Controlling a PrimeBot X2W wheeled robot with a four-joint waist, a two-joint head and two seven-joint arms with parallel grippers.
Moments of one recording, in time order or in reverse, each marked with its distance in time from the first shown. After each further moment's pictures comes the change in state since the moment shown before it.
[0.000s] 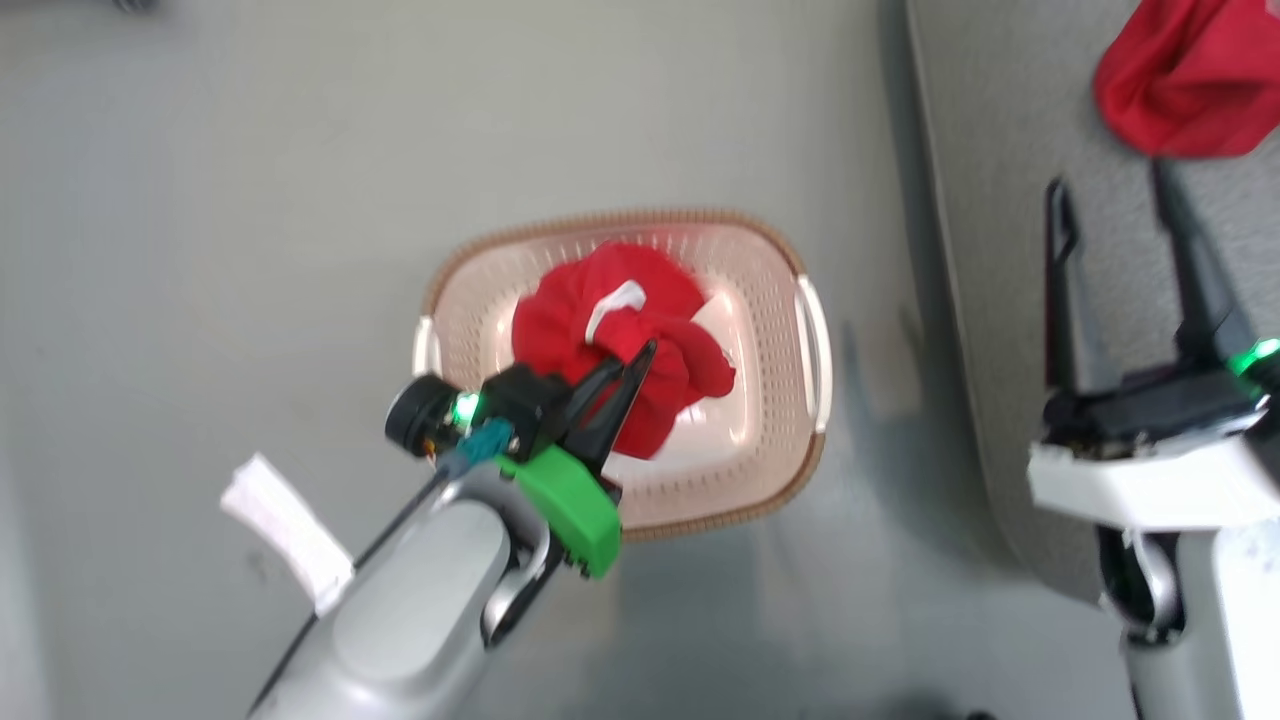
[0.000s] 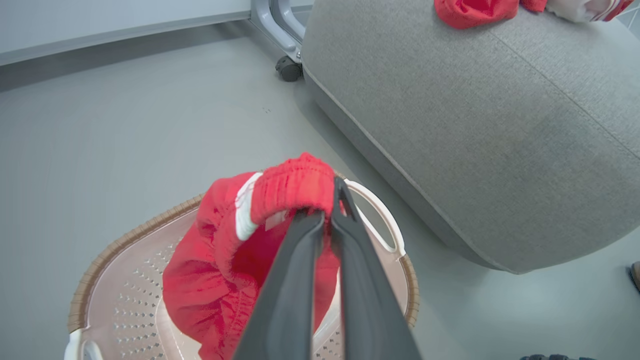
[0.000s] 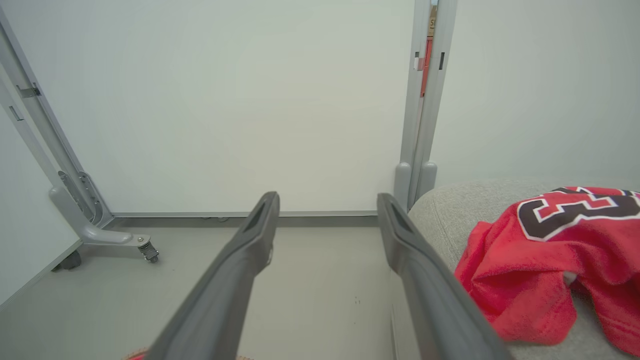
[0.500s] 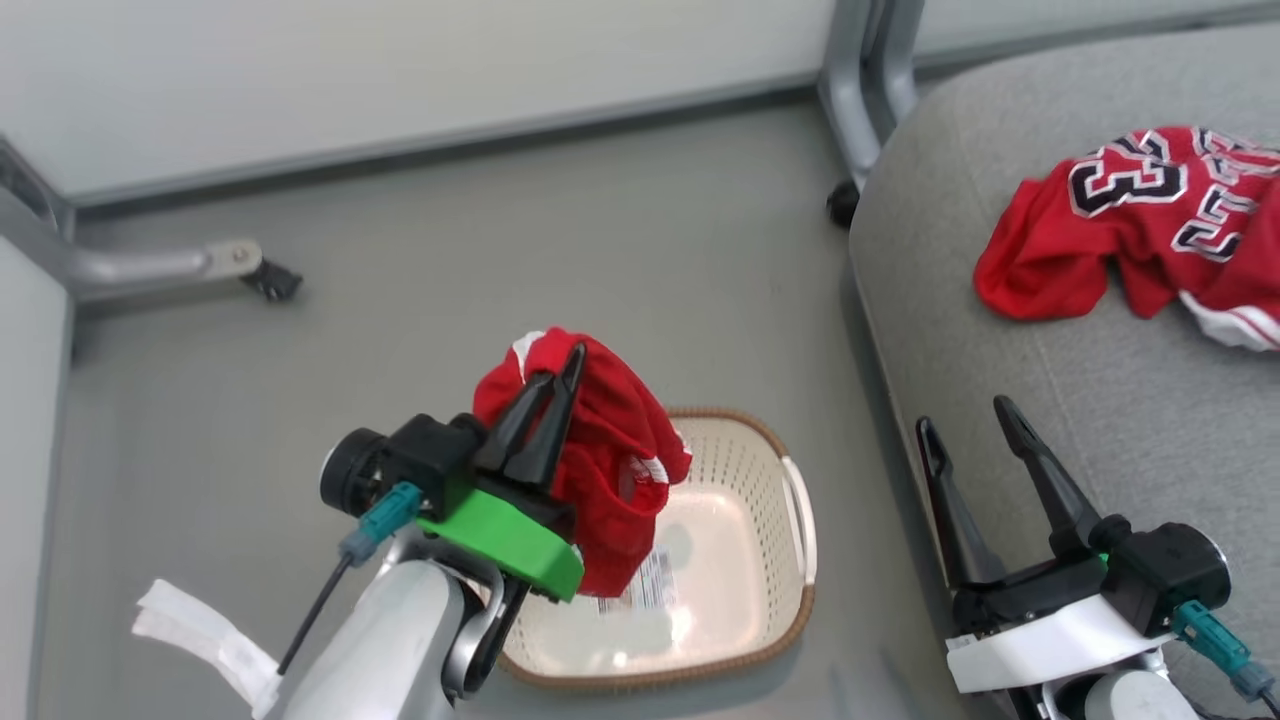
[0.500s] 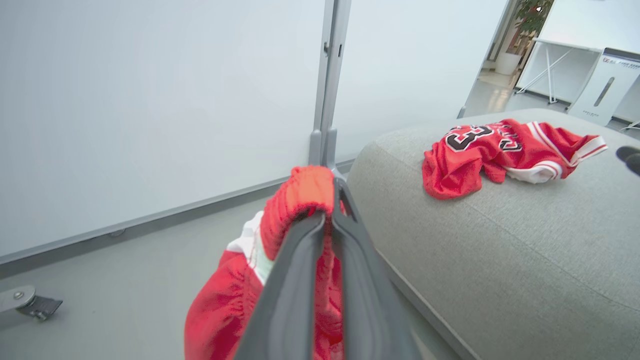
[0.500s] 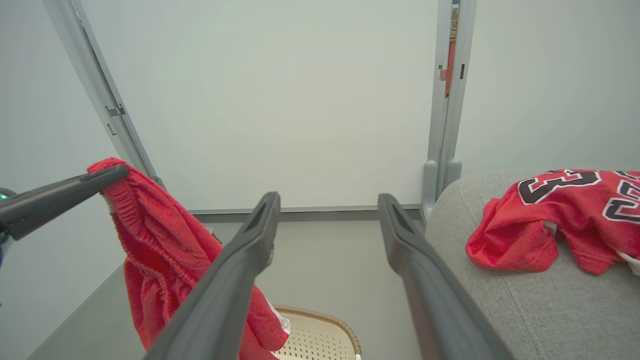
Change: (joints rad) left arm 0.246 -0.011 0.283 -0.247 0.112 0.029 0.000; right arm 0.254 0.028 0.115 0.119 0.016 0.000 0.000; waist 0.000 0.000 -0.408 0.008
